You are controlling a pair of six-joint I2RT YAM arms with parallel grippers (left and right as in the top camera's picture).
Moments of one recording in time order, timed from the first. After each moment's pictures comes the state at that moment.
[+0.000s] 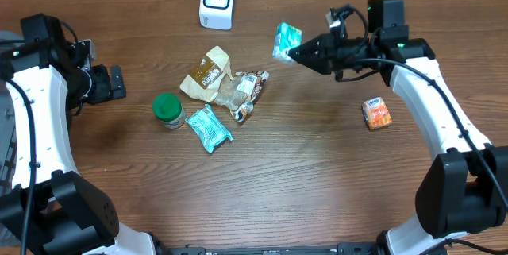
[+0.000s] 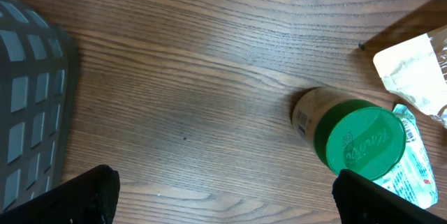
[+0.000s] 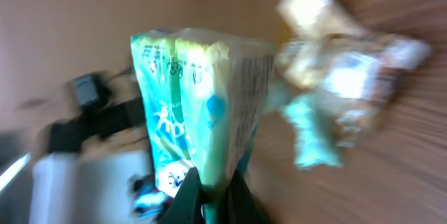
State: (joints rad) left arm 0.34 1.73 1.58 -1.19 0.07 0.08; right arm 0.12 1.77 1.42 -0.58 -1.02 0.65
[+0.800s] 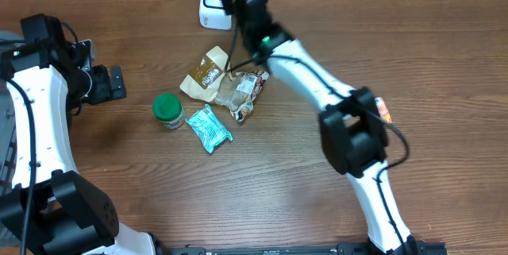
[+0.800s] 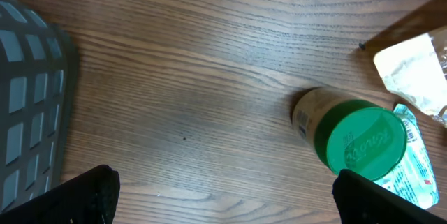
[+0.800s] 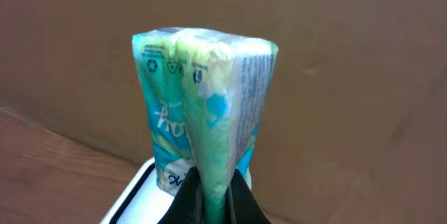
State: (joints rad) left arm 0.34 1.73 1.58 -1.19 0.07 0.08; right arm 0.57 2.42 2.05 0.19 0.36 -0.13
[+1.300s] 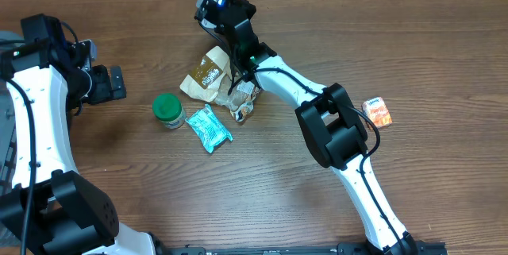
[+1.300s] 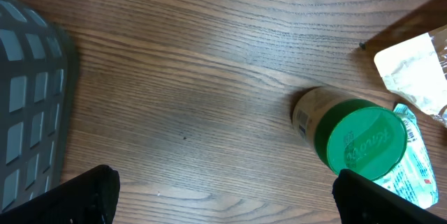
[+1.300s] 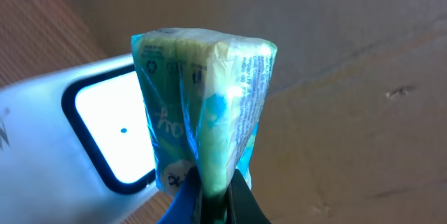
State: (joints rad) left arm 0.34 1.73 1.58 -1.19 0.07 0.08; right arm 0.59 2.59 2.05 0.32 0.42 -0.88
